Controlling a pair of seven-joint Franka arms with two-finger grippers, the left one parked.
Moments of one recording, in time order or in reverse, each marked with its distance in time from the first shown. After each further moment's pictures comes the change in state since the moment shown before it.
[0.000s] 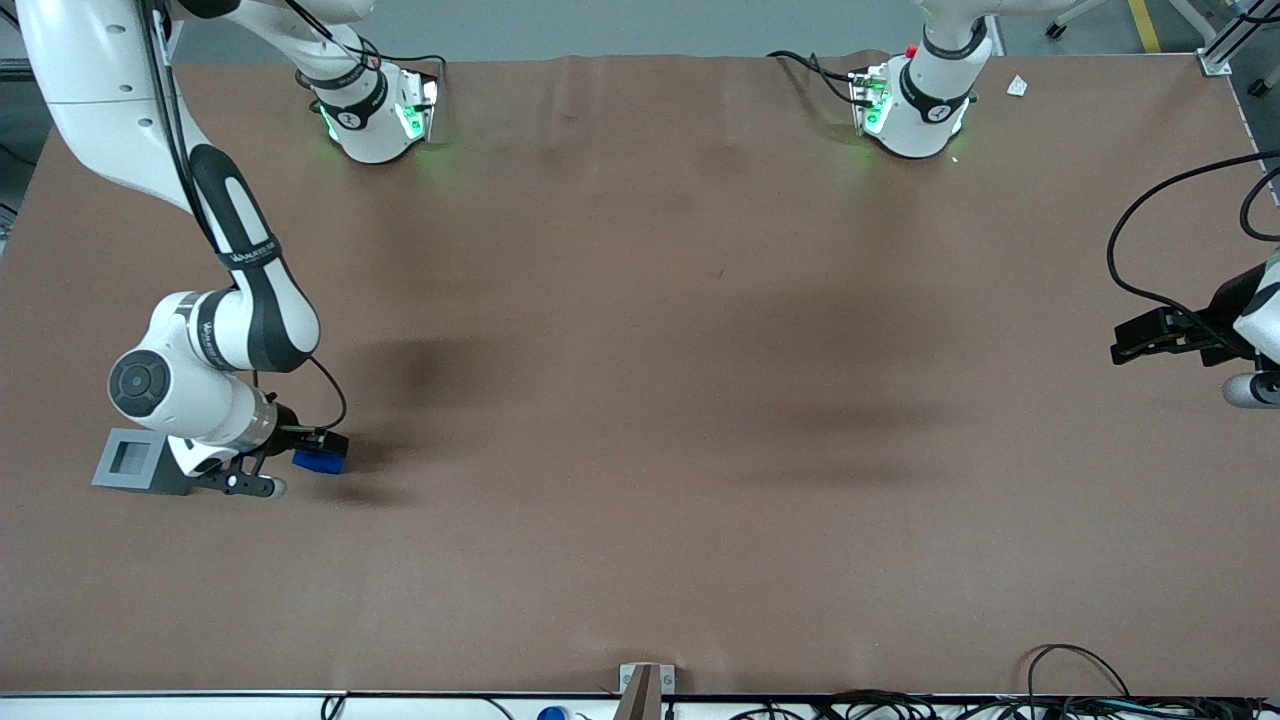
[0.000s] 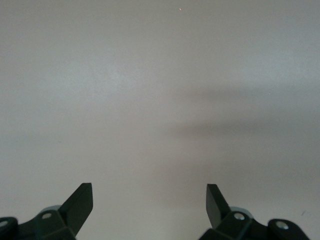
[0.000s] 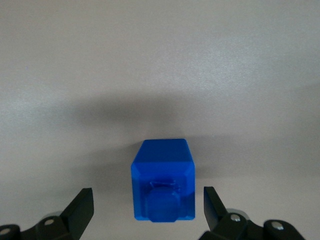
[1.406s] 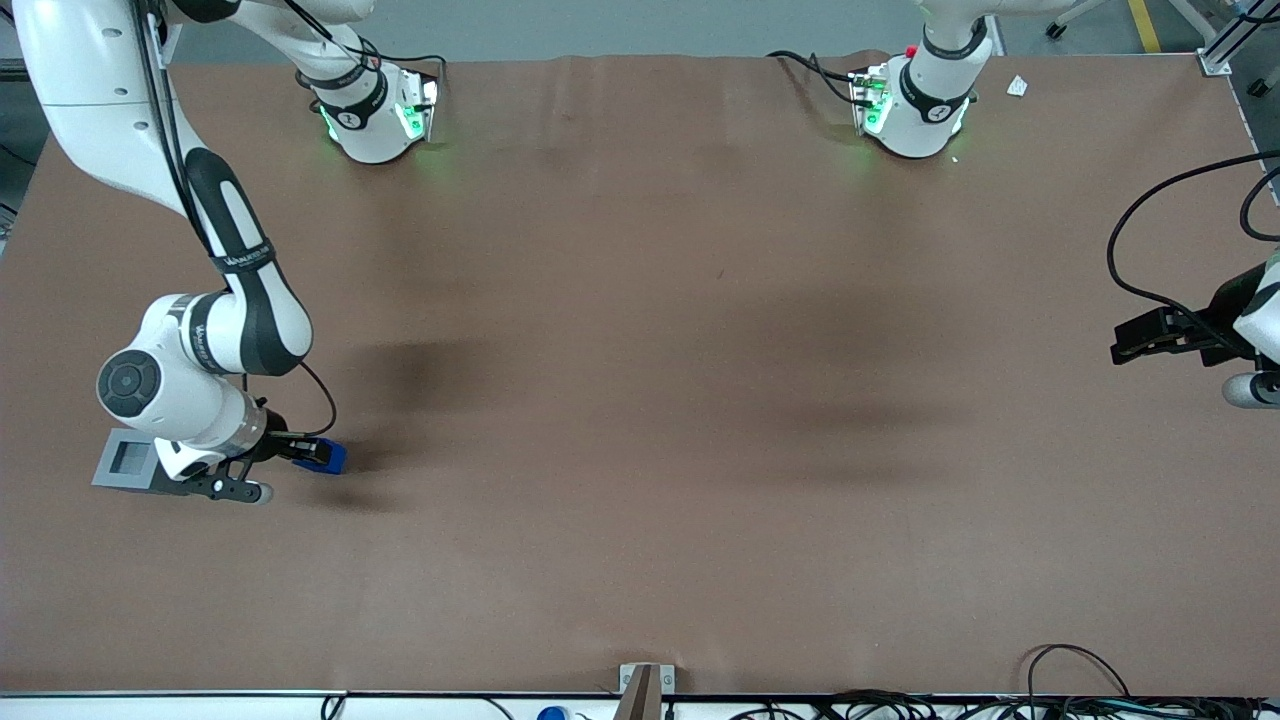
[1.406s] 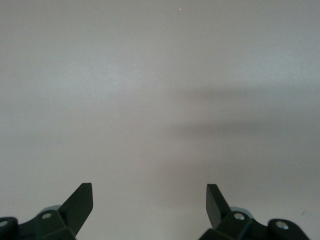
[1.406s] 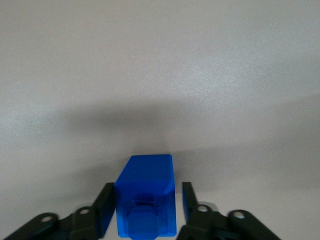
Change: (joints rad) arm -0.009 0.011 -0.014 0.017 -0.019 0.027 0.005
